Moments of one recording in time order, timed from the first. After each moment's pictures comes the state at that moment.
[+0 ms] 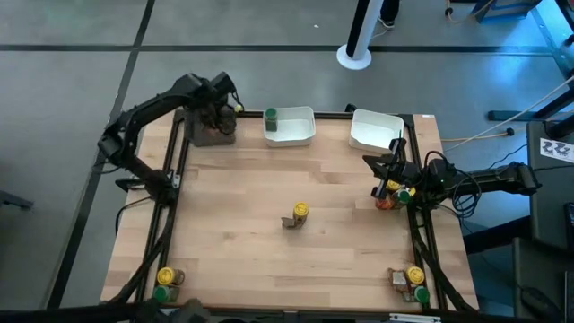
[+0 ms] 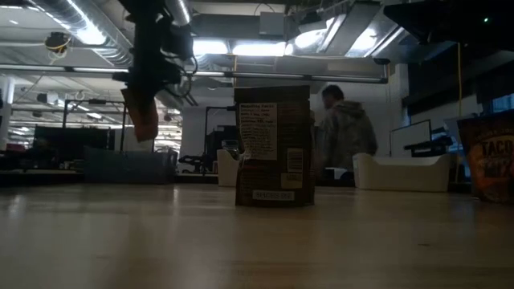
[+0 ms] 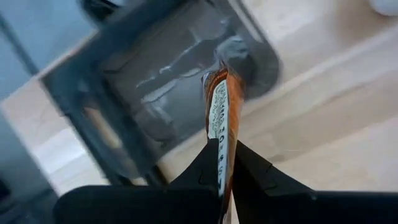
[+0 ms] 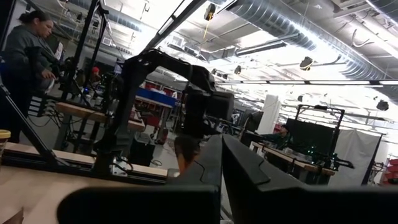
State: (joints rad) left arm 0.82 1.54 1.40 -1.31 -0.24 -0.23; right arm 0.05 0.49 0.17 0.72 0.28 -0.44
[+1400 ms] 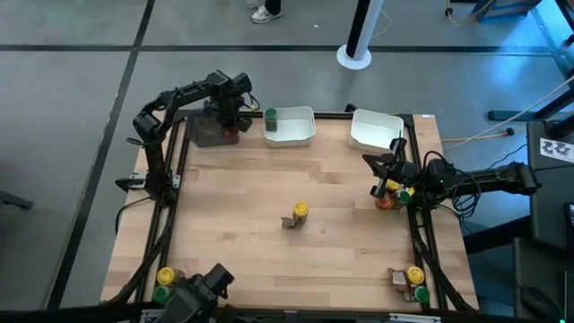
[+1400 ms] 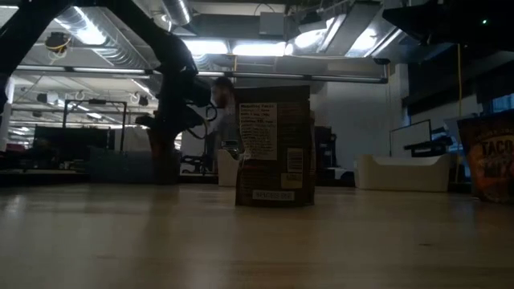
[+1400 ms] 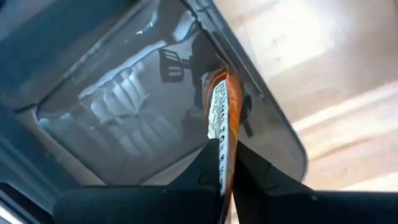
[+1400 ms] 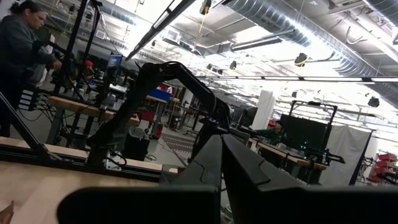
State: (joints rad) left arm 0.89 1.91 1.50 -1.19 -0.06 -0.21; right arm 0.05 0.49 0.17 0.70 0.31 -0.45
